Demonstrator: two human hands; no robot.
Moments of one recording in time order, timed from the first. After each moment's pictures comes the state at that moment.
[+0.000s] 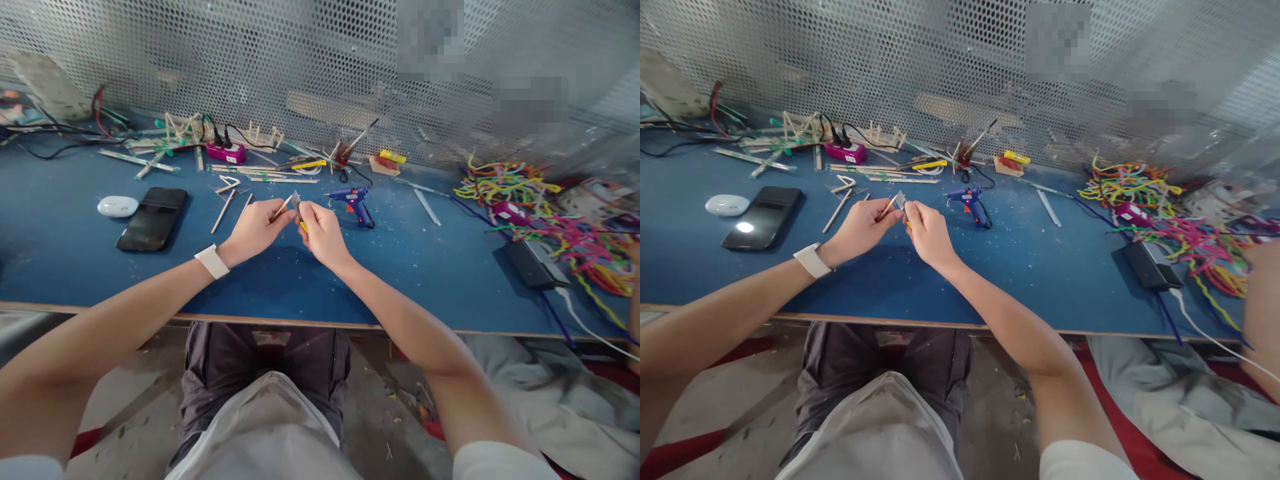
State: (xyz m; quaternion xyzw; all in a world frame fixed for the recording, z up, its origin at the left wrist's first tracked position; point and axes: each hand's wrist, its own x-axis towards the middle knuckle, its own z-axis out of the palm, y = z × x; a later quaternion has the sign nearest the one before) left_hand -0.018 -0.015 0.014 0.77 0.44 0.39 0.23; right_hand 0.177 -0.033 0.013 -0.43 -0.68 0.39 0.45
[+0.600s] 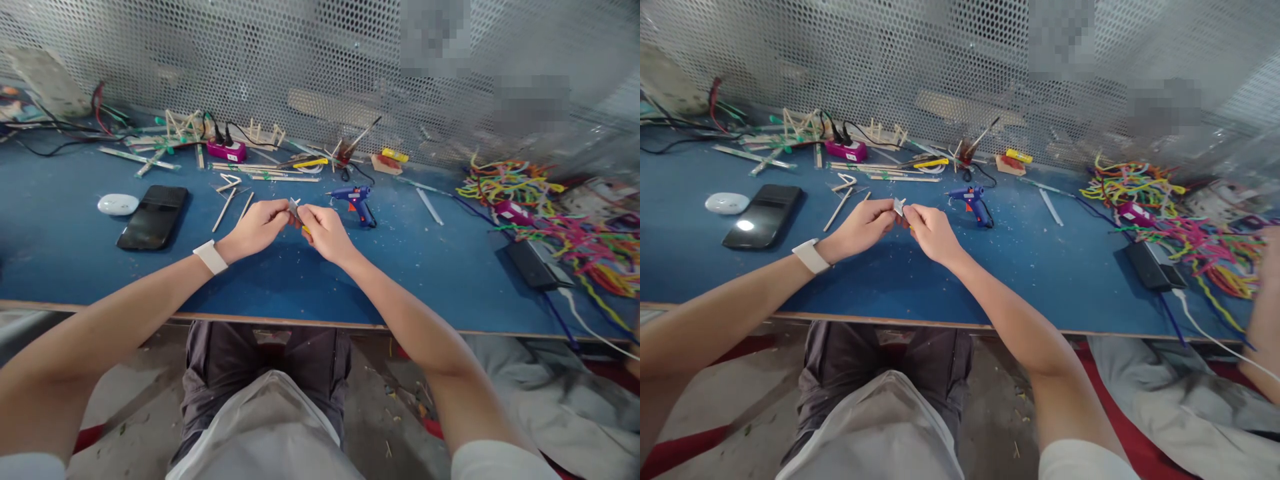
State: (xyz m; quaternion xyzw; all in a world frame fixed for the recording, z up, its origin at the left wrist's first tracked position) left_hand -0.020 -0.017 0.021 0.77 0.40 0.38 0.33; right_hand 0.190 -0.027 0.018 -0.40 -0.73 0.40 0.39
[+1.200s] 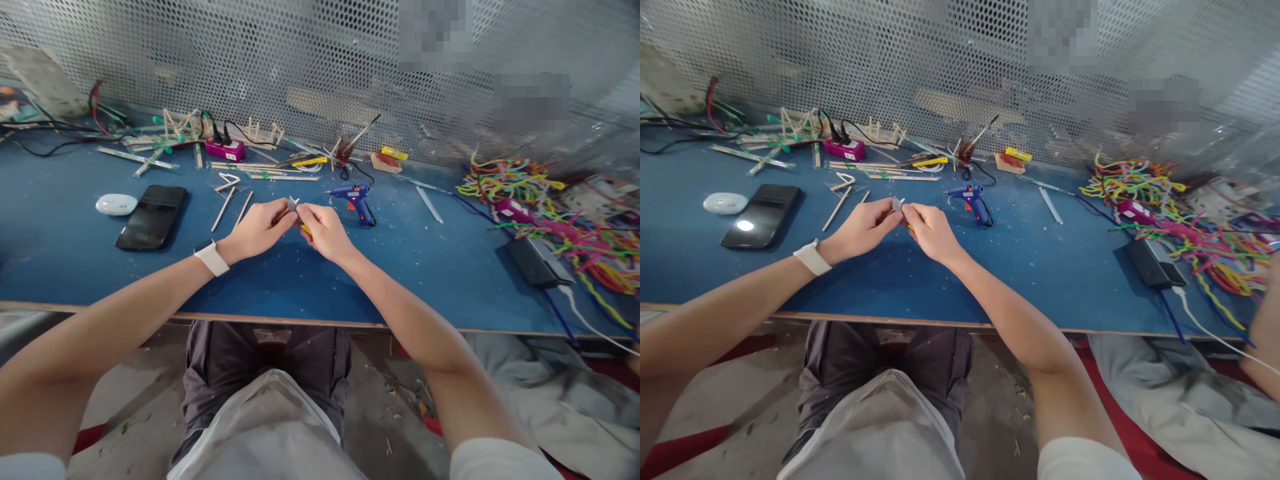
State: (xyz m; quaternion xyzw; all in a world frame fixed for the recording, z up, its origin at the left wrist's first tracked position) left_hand -0.023 -0.018 0.018 0.80 0.40 0.36 0.26; right_hand 0.188 -0.026 0.017 -0.41 -0.71 0.43 0.39
